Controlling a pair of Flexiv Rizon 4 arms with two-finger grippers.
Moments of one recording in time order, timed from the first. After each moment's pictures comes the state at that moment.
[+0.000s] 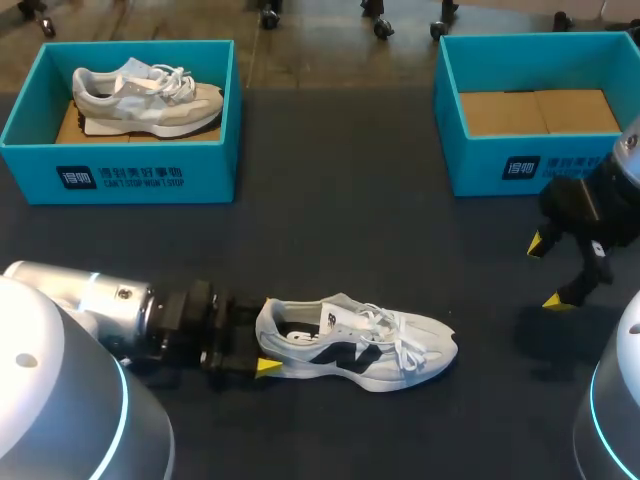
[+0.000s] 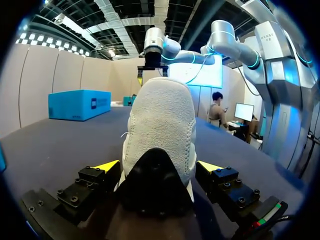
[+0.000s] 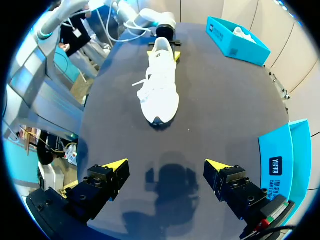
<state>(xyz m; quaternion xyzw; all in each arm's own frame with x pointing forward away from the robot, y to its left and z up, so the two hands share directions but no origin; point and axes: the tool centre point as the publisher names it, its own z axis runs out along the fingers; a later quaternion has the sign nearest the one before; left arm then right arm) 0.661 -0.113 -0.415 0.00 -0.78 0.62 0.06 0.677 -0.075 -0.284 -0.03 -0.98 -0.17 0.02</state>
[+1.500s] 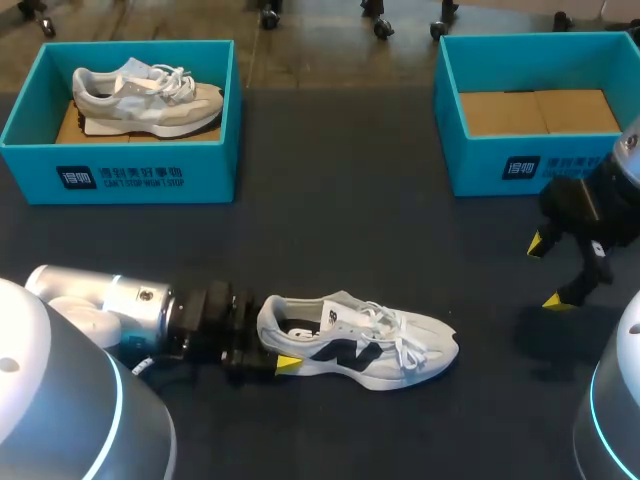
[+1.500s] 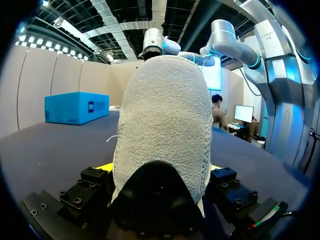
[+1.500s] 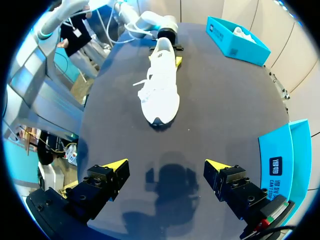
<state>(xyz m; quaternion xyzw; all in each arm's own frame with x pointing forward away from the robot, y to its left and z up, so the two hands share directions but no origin) 0.668 -0.141 -0.421 0.00 -0.77 0.64 0.06 0.677 -0.075 -0.284 -0.03 -0.98 -0.17 0.02</state>
